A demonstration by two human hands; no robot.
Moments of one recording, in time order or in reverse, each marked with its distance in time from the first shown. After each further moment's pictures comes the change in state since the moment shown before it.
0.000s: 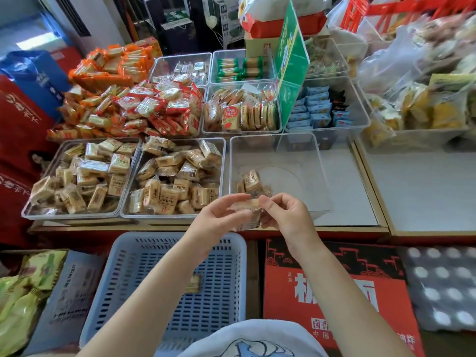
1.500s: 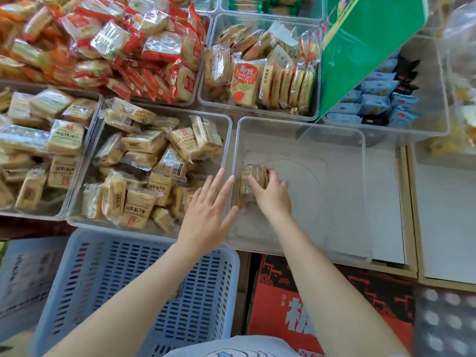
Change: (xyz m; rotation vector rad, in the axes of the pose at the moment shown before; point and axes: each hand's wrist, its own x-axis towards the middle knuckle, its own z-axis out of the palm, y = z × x) left_hand 0.185 -0.114 -0.058 1.101 0.174 0.142; right_hand 0.253 0.101 0.031 -0.903 0.056 0.282
